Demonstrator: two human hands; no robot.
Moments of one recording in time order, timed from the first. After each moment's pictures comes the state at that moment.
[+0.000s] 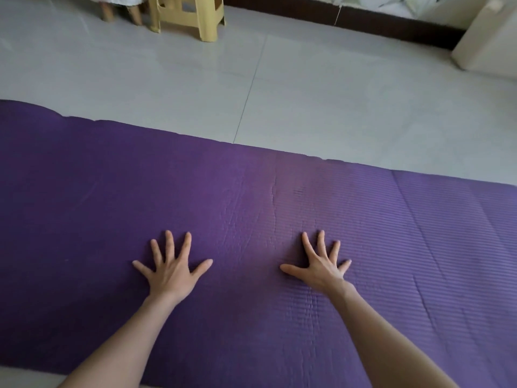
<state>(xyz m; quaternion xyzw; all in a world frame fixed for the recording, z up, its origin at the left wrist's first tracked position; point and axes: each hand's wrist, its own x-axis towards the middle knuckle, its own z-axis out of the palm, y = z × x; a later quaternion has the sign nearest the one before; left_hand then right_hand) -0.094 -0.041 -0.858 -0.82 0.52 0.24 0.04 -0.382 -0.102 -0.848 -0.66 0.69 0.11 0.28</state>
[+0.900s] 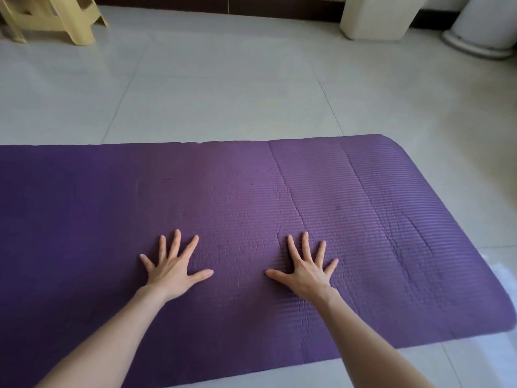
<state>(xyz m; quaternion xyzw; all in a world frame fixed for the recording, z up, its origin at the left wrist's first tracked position) -0.371 -0.061 -0.851 -0.69 0.67 0.25 0.12 -0.651 -0.037 -0.854 -0.61 0.74 0.07 0.27</state>
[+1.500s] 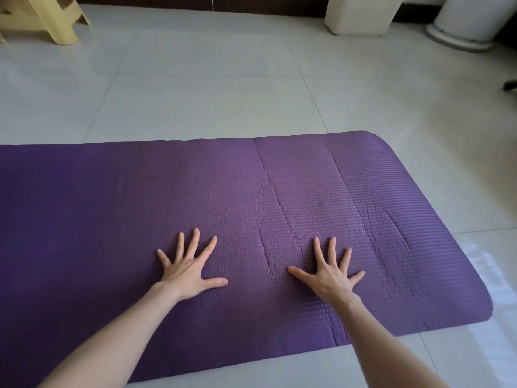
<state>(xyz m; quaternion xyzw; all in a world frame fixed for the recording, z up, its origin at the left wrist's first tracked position) -0.431 -0.044 -0.855 -0.62 0.73 0.24 0.17 -0.728 0.001 -0.851 -0.53 0.80 0.07 0.27</state>
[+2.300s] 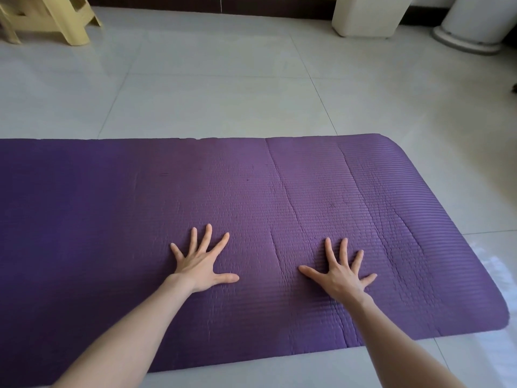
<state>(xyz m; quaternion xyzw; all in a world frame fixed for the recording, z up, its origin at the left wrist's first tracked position) -0.429 -0.048 -0.853 -0.61 0.73 0.25 0.17 -0.723 0.006 -0.850 -0.51 0.82 0.07 0.27</state>
